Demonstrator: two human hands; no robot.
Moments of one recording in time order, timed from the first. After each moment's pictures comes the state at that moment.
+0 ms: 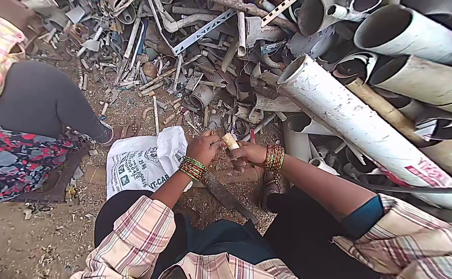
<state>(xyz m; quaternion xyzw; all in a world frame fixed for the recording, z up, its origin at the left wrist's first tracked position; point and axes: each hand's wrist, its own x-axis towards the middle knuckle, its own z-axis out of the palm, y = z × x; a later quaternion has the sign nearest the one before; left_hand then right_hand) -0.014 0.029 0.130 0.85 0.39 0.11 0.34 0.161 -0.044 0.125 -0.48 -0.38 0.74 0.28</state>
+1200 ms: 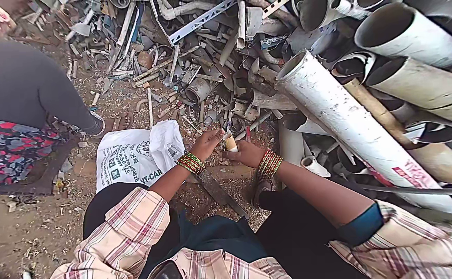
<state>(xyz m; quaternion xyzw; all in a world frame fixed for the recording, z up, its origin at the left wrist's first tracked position) 0.000 0.022 0.100 0.69 0.32 0.21 0.61 0.158 -0.055 0.130 -0.66 -0.49 0.54 0.17</state>
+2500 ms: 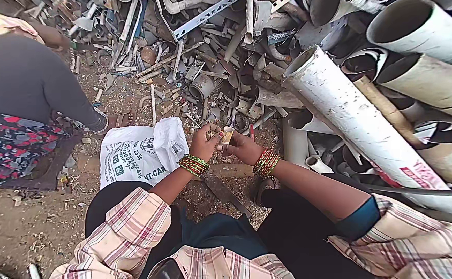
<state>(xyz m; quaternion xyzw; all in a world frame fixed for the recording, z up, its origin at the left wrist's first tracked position) -0.009 0.014 0.107 0.64 0.42 0.30 0.57 0.139 -0.047 0.117 -0.63 -0.49 0.53 0.30</state>
